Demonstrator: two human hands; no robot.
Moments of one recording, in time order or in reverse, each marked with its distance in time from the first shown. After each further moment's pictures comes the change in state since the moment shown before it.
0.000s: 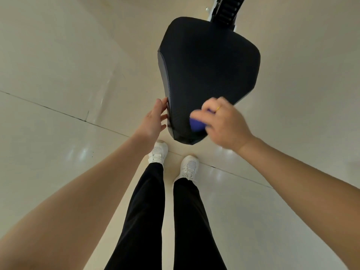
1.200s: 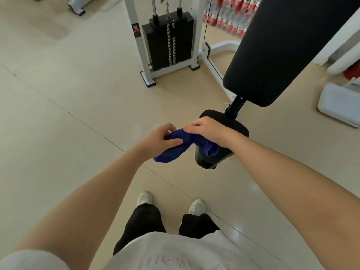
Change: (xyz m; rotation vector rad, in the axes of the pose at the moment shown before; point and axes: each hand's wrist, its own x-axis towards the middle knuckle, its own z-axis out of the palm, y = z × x) left_hand -0.280 0.080 -0.096 0.480 0.128 0.444; right_hand 0.040 -0.224 -0.207 0.671 -0.495 0.342
